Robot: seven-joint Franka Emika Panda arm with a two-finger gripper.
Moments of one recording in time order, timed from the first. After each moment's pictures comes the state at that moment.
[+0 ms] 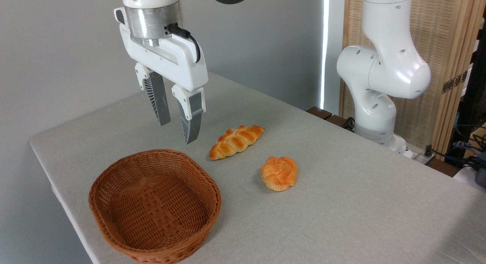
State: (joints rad) arm 0.02 0.04 -0.12 -1.62 -0.10 1.70 0.62
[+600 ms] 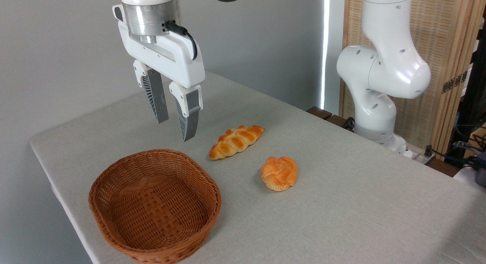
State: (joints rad) arm 0.02 0.04 -0.12 -1.61 -0.10 1.69 0.62
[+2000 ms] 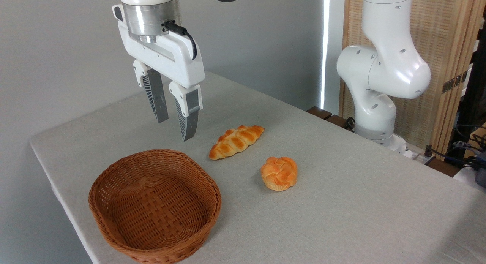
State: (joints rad) arm 0.02 0.04 -0.13 -1.61 -0.10 1.69 0.62
